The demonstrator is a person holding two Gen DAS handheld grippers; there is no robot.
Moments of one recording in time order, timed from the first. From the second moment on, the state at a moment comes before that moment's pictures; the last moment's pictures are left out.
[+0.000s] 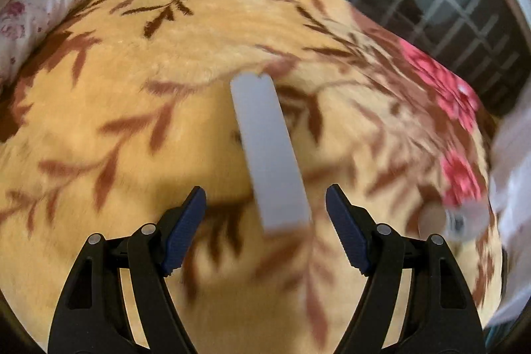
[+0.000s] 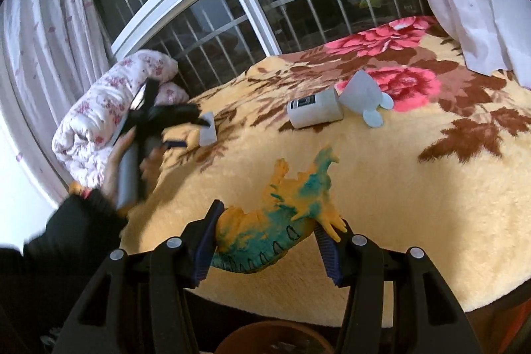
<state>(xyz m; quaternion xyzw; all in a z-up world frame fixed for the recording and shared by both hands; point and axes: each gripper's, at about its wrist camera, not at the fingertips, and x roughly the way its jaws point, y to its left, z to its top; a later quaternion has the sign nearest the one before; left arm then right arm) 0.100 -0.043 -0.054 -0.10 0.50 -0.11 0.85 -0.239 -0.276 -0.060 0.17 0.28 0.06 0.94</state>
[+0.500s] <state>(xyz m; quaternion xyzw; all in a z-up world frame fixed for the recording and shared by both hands) 0.114 -0.081 -0.067 0.02 0.45 -0.03 0.89 -0.235 -0.272 -0.077 0.19 0.30 0.08 0.93</state>
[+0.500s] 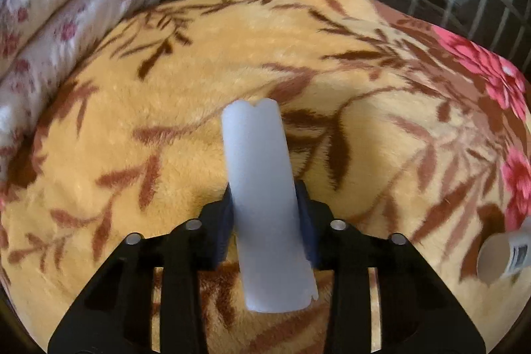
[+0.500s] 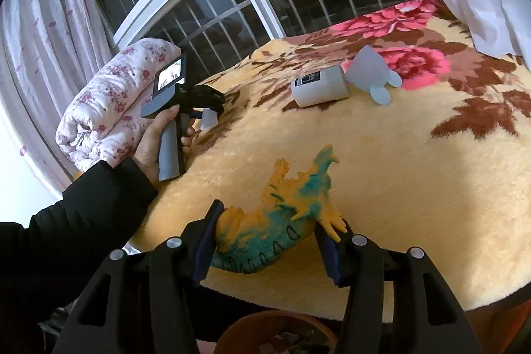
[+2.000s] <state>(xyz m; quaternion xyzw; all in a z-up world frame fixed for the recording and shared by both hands) -0.238 -0.050 -0.222 0.15 0.62 -0.30 0.71 -0.331 -0.190 -0.207 0.03 0.53 0.09 0.84</state>
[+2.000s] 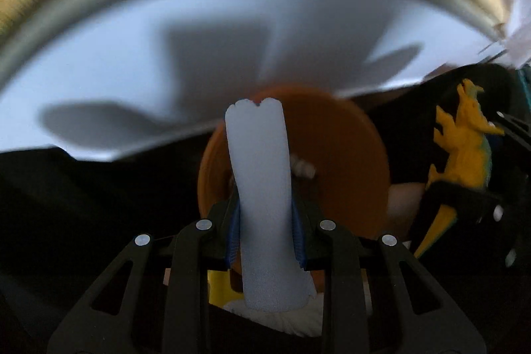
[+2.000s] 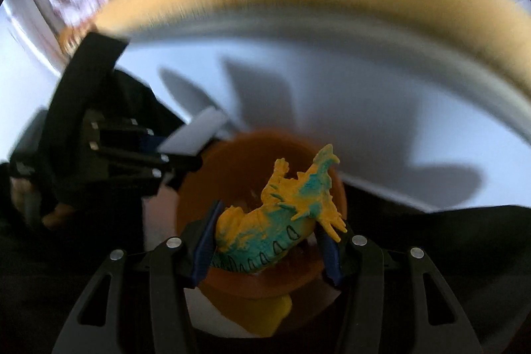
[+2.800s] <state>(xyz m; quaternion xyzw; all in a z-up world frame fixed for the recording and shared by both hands) -0.221 -0.063 -0.275 0.19 0.68 -0.25 0.66 -0.302 -0.202 -0.265 0.08 0.63 0.08 0.77</state>
